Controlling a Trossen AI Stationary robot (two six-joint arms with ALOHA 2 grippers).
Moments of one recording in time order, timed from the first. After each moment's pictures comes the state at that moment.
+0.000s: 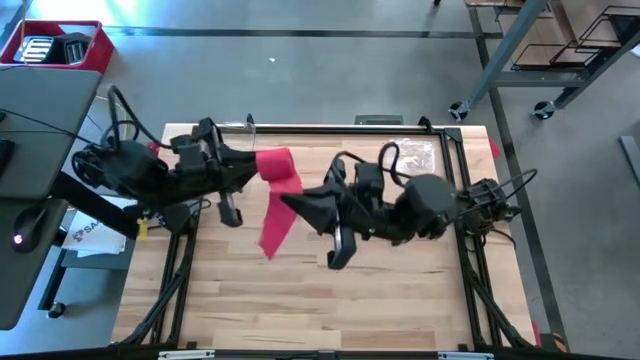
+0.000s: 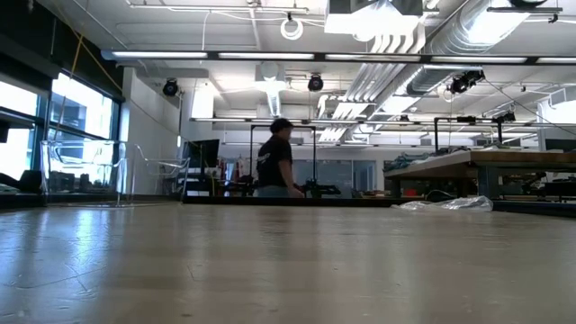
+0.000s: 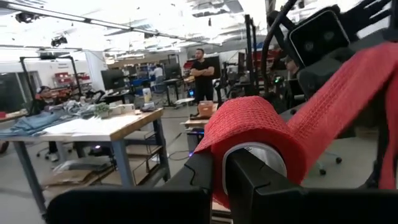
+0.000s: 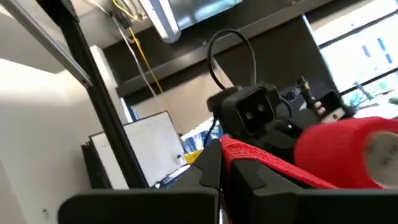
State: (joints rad) left arm -0.48 1.28 1.72 -0.22 -0.81 0.26; right arm 0.41 1.95 2.36 0.03 0.45 0.26
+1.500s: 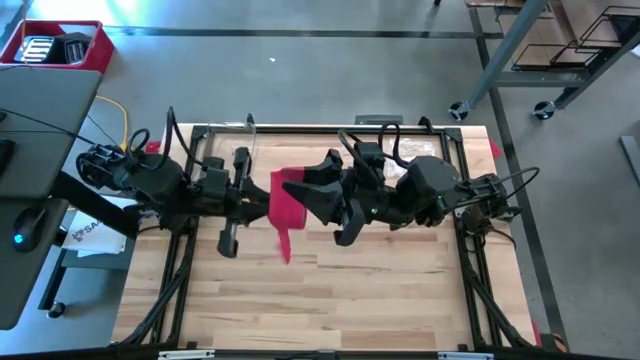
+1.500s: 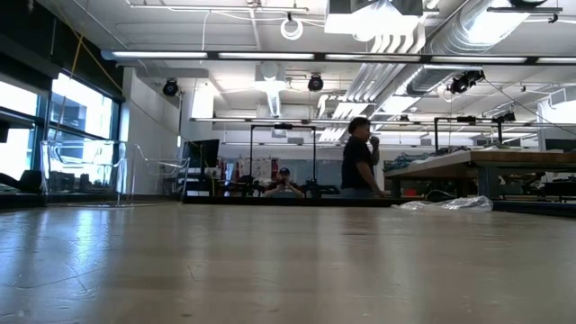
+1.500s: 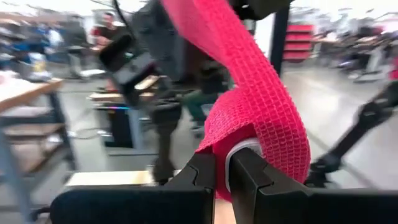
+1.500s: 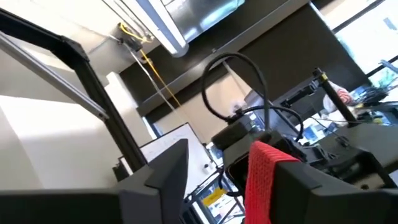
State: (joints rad) left arm -0.50 1.34 1.72 -0.42 -0.40 -0.01; right arm 0.33 1.92 2.35 0.07 0.38 0.43
